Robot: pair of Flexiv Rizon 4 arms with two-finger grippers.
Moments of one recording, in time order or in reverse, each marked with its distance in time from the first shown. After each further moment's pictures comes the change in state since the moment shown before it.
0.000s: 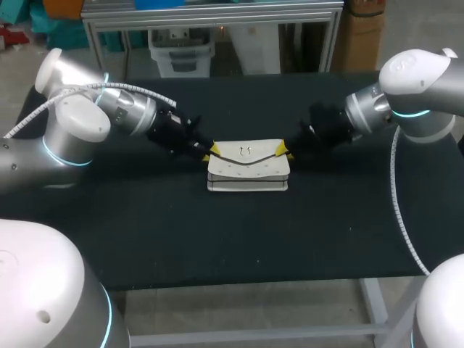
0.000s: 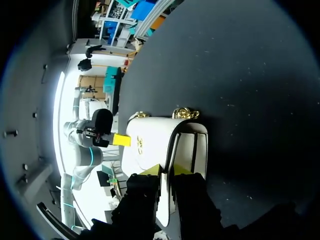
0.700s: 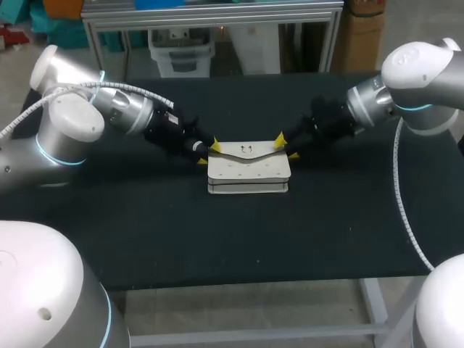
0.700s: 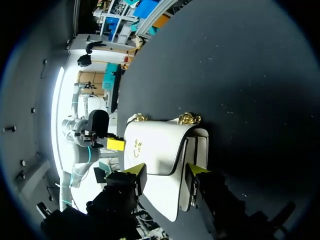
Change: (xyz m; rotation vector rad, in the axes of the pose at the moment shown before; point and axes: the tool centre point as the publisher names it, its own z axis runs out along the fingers) left arm 0.002 0.012 -0.010 -0.019 0.000 0.111; right arm 0.005 0.003 -0.010 0.016 -0.024 -0.026
